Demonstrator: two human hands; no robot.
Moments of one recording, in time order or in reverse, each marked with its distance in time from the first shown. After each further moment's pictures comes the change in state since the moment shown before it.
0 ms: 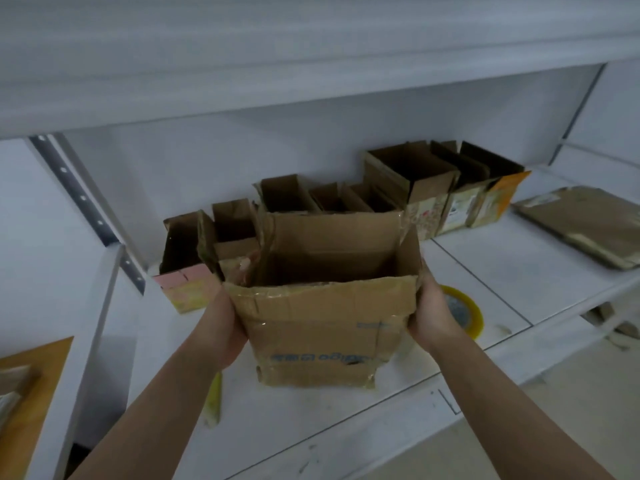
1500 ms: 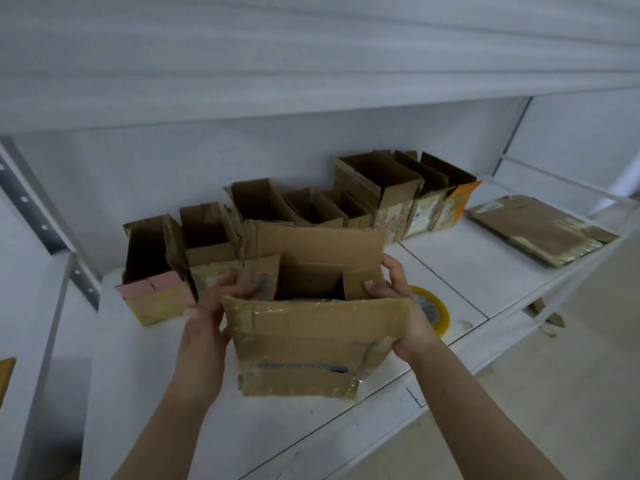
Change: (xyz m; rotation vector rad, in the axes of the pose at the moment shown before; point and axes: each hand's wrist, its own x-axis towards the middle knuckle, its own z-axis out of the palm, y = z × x) left_hand -0.016 -0.027 -0.017 0.157 -0.030 0.328; right_hand -0.016 0.005 0.005 -0.116 0.025 -0.085
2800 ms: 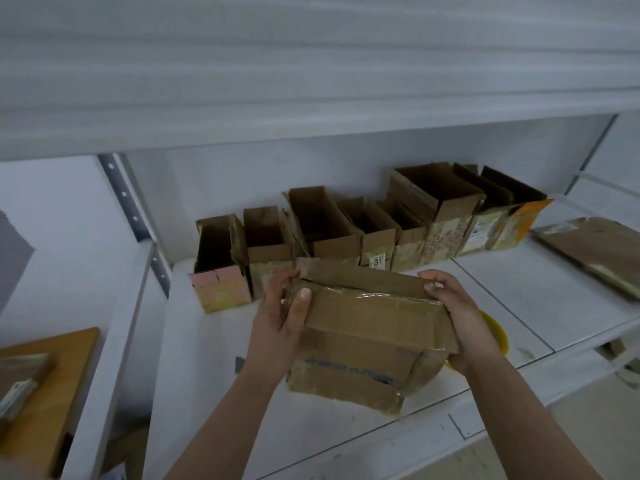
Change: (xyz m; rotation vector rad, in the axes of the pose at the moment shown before) left_hand -0.003 0.009 0.015 0.437 0.121 0.028; right_hand -0.001 -0.018 0.009 -0.052 0.081 0.019
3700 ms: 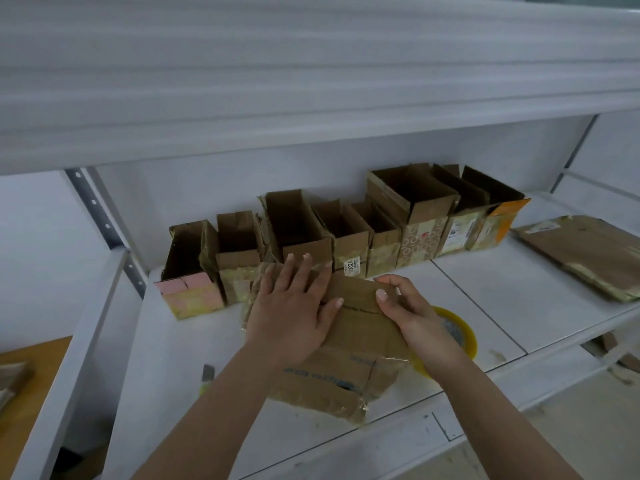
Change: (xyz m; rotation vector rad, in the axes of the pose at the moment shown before) left_hand 0.027 0.050 0.055 1.134 -0.352 0.224; right_hand -0.005 -0.013 -0.012 -0.393 -0.155 -0.001
